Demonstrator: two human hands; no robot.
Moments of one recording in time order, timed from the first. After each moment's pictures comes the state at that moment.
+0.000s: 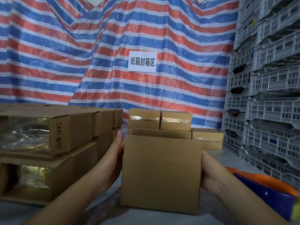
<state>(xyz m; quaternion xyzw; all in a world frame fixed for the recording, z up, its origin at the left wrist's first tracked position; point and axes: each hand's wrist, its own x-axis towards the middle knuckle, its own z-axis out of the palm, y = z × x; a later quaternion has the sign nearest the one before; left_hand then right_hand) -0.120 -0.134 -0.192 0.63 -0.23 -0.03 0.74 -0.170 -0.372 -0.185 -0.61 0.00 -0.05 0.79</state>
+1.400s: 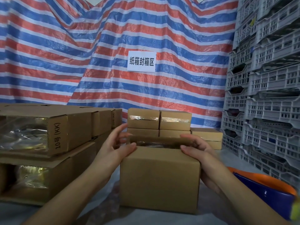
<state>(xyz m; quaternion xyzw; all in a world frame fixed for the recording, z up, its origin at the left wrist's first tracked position) -0.108 -0.132 -0.190 0.69 -0.23 0.12 0.67 -0.155 -0.389 -0.186 -0.65 -0.12 -0.17 0.73</state>
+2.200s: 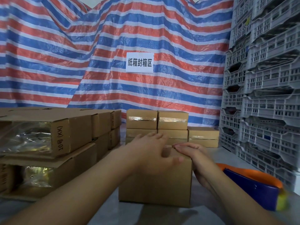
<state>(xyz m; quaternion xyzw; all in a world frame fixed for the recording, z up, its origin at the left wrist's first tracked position) -0.158 -0.204 -0.132 0.94 -0.33 0.11 0.03 -0.155 -0.390 -0.188 -0.69 -0.04 -0.18 0.70</state>
